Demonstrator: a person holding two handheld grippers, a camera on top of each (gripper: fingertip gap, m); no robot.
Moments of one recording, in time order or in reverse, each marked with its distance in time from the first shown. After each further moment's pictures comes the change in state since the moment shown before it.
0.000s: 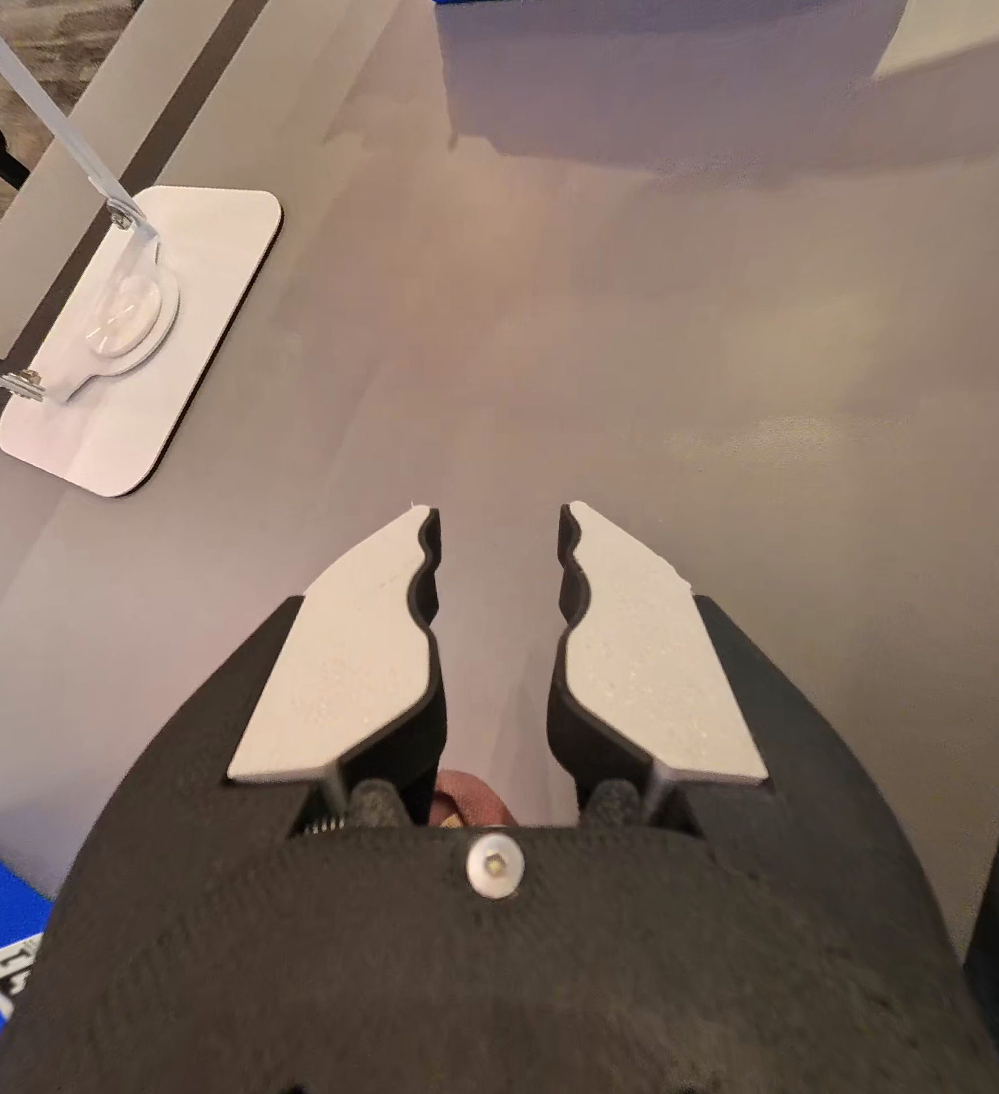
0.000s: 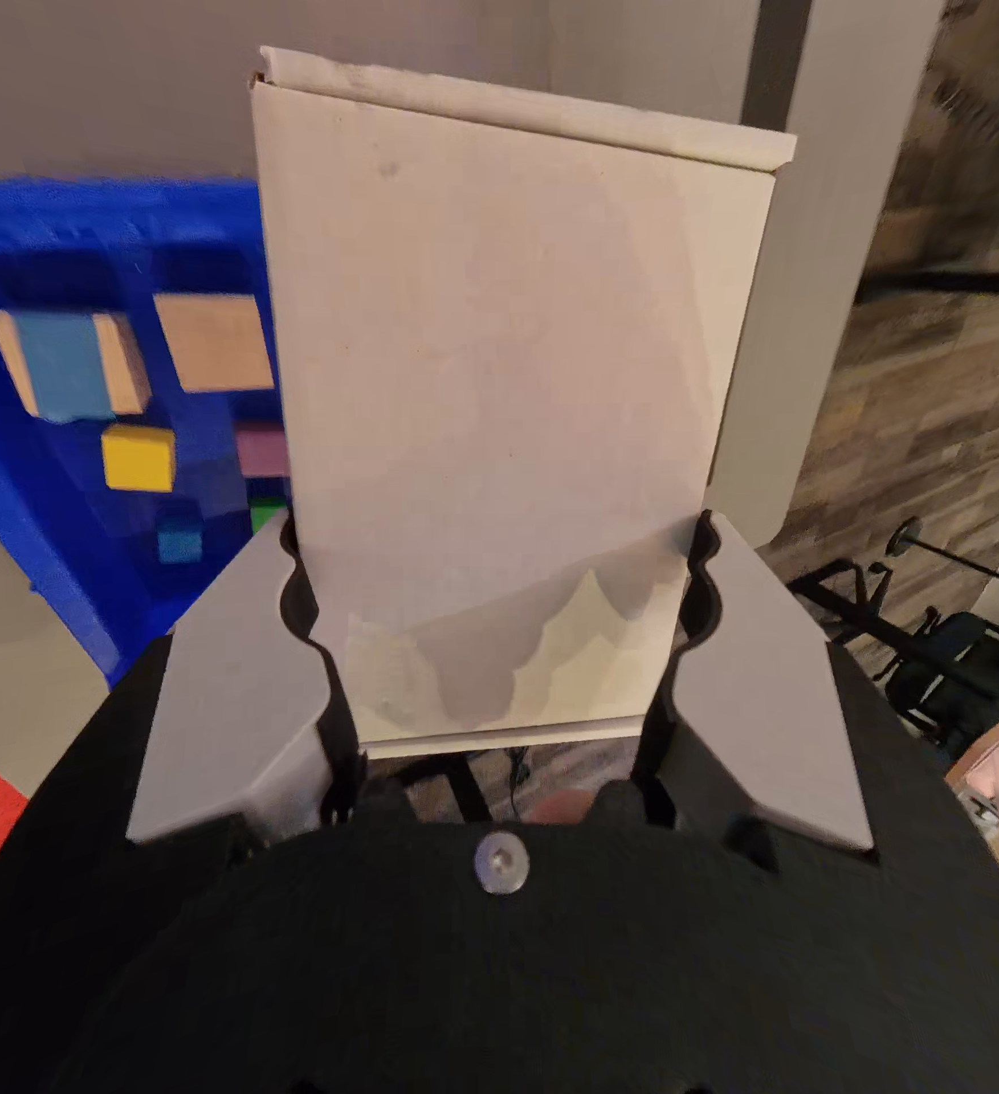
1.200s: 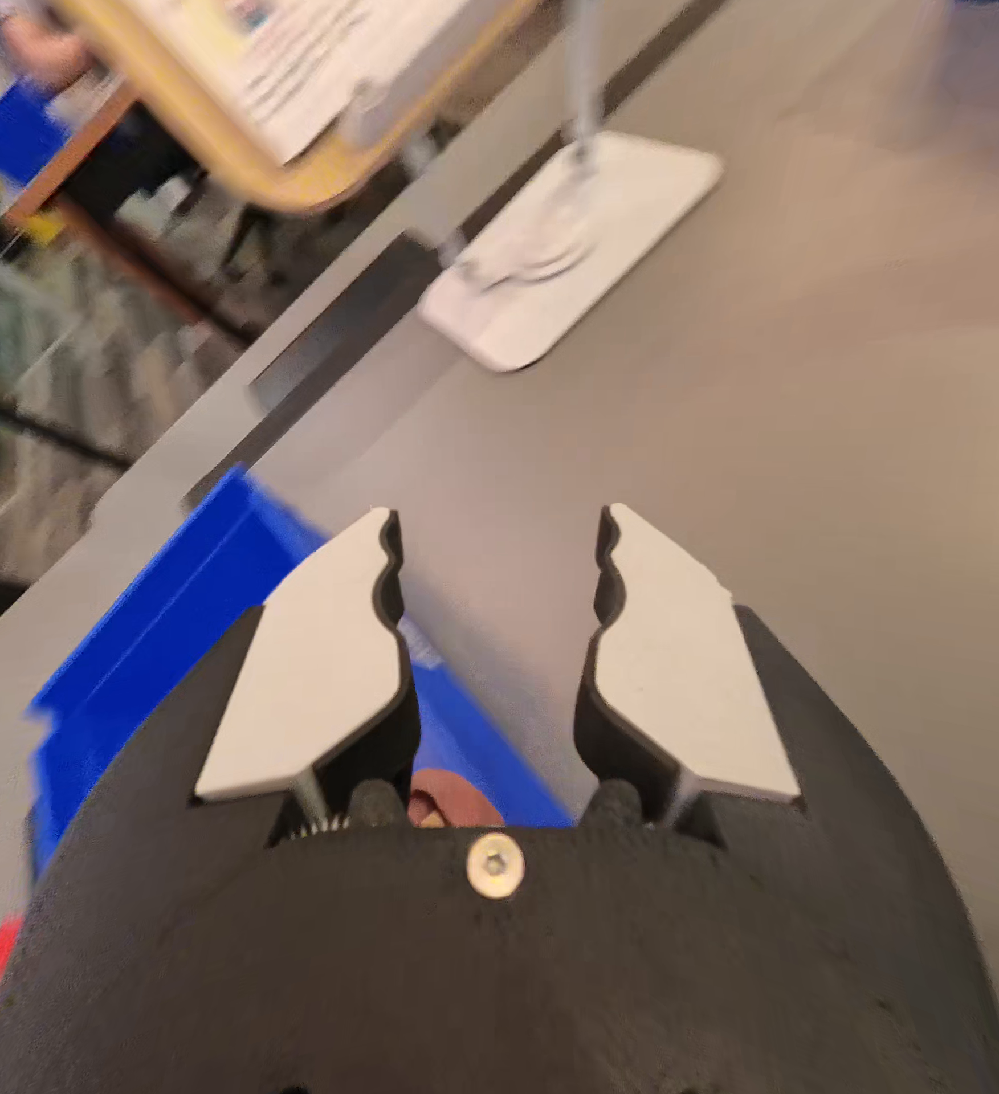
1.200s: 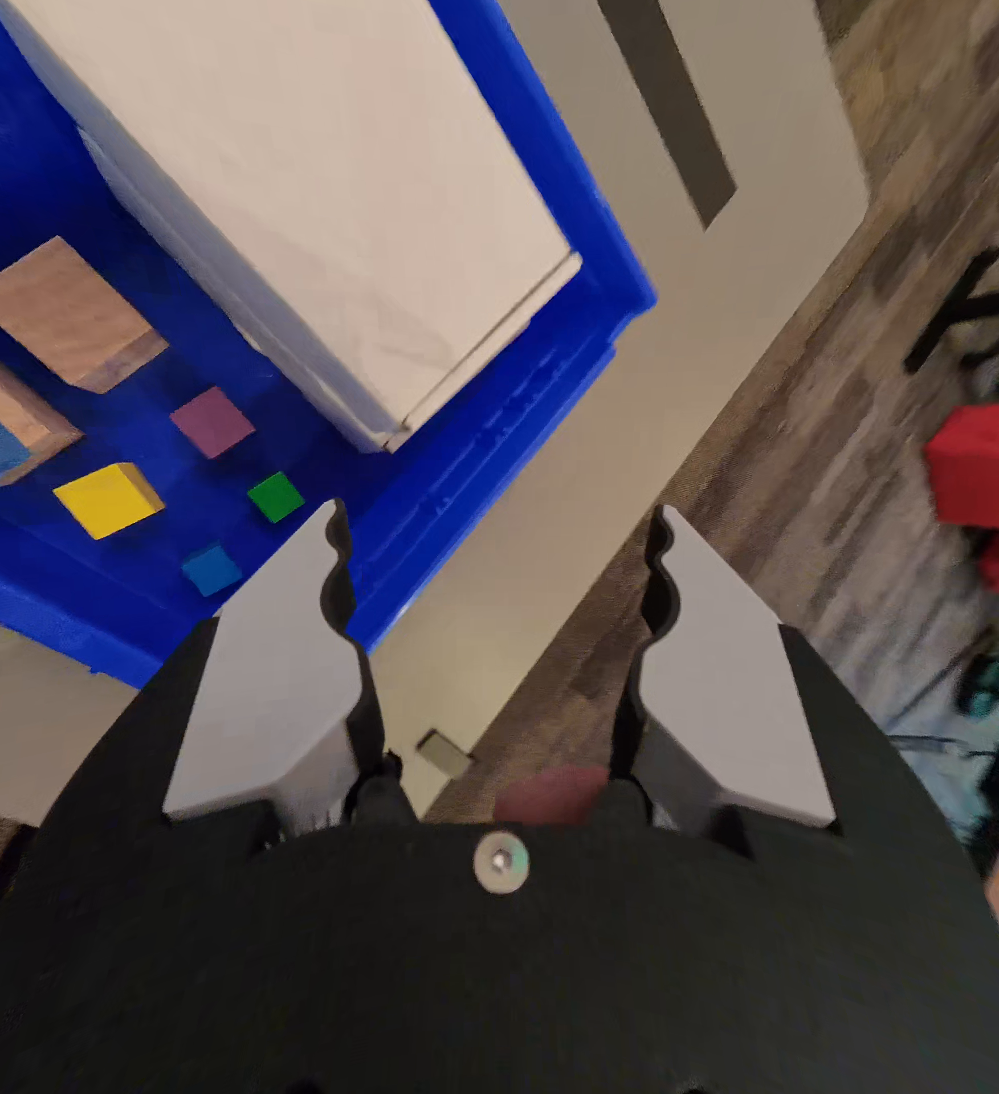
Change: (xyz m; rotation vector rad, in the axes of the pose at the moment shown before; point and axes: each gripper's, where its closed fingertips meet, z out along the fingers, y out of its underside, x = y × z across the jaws) left arm -0.131 0.025 -0.111 -0.052 -0.469 -0.190; right arm -0.034 0.104 0.011 0.017 0.128 0.650
